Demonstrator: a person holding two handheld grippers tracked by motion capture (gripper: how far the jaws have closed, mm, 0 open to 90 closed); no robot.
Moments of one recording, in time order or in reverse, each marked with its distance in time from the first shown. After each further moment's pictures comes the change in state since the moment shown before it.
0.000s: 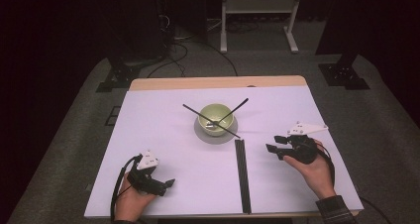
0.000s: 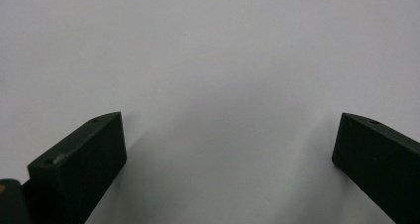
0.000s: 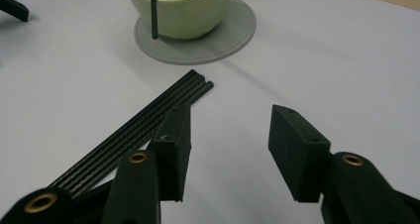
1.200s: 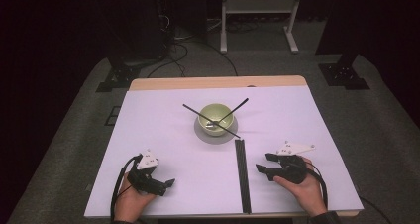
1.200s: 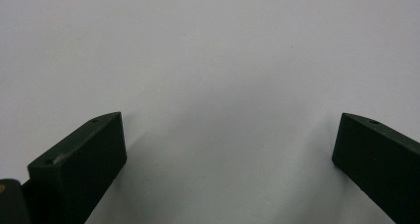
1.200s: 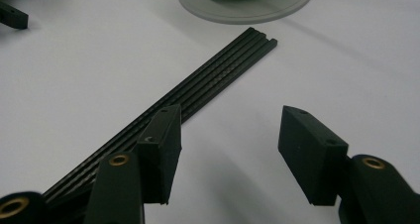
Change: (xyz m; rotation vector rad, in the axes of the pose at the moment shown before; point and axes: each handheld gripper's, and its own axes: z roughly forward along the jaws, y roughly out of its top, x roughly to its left) left arm 0.000 0.000 0.000 0.000 -0.001 -0.001; right arm 0.042 -0.032 0.016 0.038 0.058 -0.002
